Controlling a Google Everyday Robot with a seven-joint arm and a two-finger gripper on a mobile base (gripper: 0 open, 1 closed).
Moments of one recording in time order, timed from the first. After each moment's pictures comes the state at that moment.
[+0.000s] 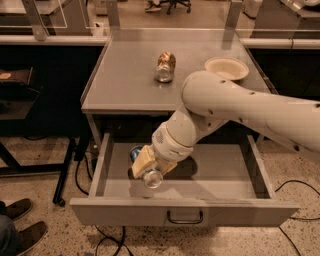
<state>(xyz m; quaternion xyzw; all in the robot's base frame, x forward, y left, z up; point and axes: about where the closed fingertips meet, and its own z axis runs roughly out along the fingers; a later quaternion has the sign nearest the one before) 0.457 0.027 0.746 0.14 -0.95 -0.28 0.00</state>
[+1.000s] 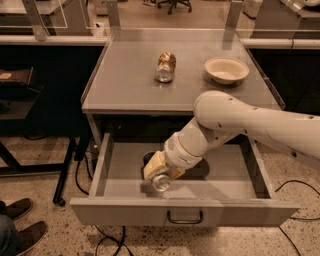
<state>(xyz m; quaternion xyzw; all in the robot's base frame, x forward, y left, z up) 0.477 0.003 0.694 0.08 -0.95 -0.29 0.00</state>
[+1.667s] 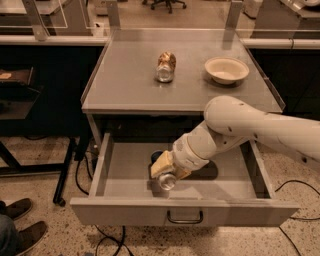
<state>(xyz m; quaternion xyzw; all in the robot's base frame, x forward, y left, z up) 0.486 -0.014 0.684 0.04 -0.95 -0.31 -0.01</state>
